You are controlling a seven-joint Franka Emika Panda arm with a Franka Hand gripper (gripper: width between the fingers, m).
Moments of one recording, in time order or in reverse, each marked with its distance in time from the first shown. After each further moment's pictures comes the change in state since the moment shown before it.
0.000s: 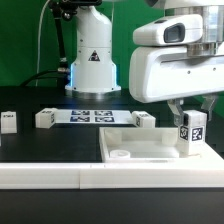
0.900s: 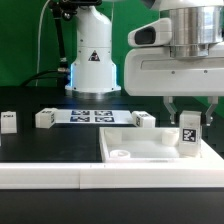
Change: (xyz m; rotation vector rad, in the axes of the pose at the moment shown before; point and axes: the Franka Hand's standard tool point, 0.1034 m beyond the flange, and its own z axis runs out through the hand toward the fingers) arm 0.000 0.002 0.002 0.018 0.010 1.002
